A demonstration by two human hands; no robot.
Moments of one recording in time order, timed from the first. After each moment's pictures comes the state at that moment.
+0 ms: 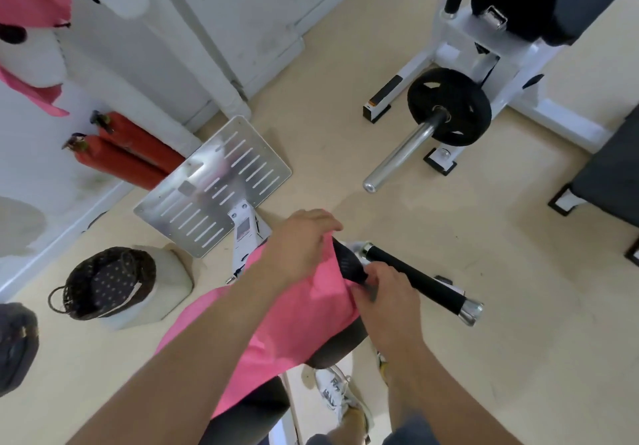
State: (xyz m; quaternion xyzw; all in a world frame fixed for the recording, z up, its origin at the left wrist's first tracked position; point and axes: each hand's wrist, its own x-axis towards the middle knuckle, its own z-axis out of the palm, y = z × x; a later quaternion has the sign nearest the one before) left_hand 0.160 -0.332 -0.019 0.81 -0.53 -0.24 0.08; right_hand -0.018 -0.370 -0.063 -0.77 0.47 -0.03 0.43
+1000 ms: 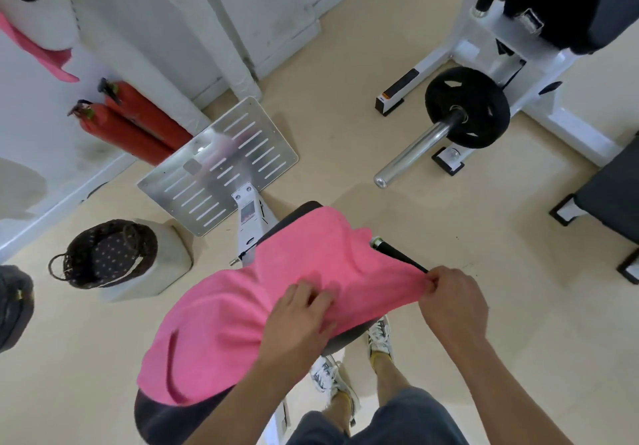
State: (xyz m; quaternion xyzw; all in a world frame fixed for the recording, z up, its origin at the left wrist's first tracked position) left_hand 0.082 -0.219 -0.041 0.86 -0.46 -0.22 0.06; right_hand -0.053 -0.417 -0.069 -0.80 0.53 0.11 0.26
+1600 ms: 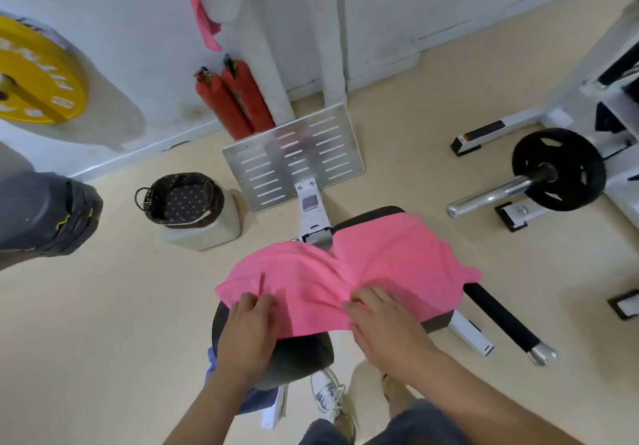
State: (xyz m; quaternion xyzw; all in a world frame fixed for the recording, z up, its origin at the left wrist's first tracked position) left_hand 0.103 -0.041 -0.014 0.97 -0.13 -0.19 0.04; right_hand 0.015 -0.267 -0.015 -0.97 -0.05 0.04 0.22
